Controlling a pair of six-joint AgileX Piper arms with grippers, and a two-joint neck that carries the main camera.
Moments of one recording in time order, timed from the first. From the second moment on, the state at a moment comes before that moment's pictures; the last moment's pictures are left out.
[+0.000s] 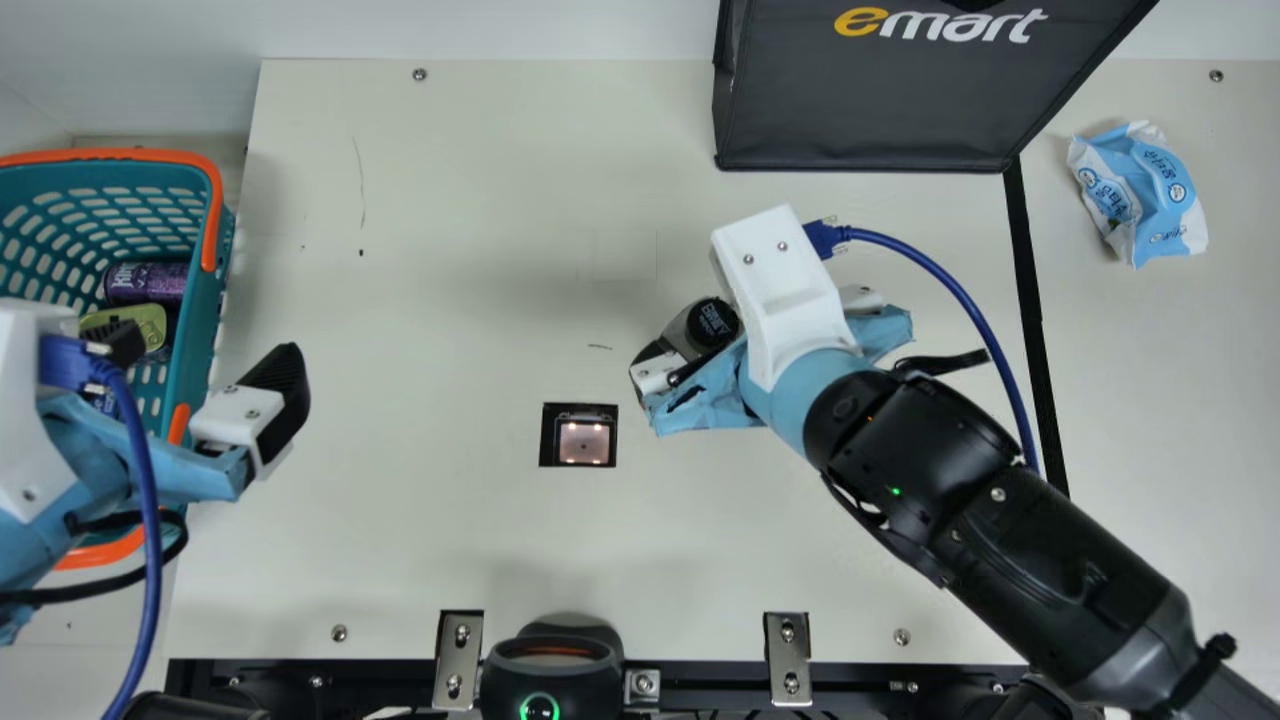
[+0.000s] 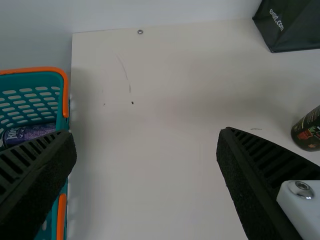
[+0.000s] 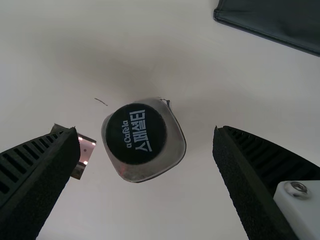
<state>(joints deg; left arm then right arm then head) -10.2 43.6 -48.7 -4.3 50.6 1.4 42.9 75.2 -61.4 -16.0 45.8 33.3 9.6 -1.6</state>
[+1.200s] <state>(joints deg) -10.2 43.6 -48.7 -4.3 50.6 1.4 45.3 75.0 -69.4 -19.8 53.4 36.8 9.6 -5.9</state>
